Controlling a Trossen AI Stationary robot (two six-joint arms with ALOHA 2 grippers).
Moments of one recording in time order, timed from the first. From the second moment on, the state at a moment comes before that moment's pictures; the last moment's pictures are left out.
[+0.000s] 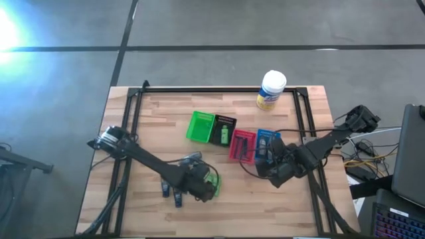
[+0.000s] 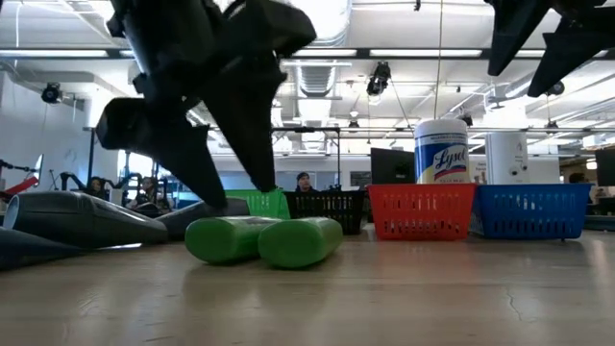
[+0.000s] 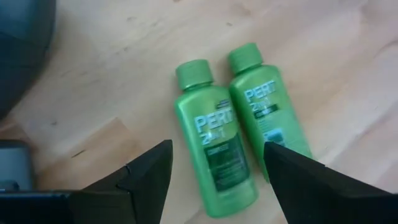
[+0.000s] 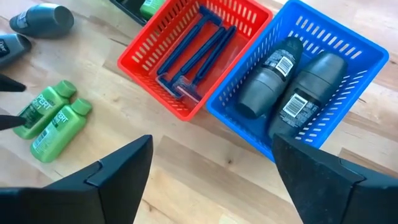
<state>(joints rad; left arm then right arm) -0.45 1.89 1.32 -0.61 -0.32 -1.39 0.55 1.38 1.16 -1.19 0.49 1.67</state>
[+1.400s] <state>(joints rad) 0.06 1.79 1.39 -0.56 -0.27 -0.89 0.56 1.38 1.16 -1.22 0.52 1.77</state>
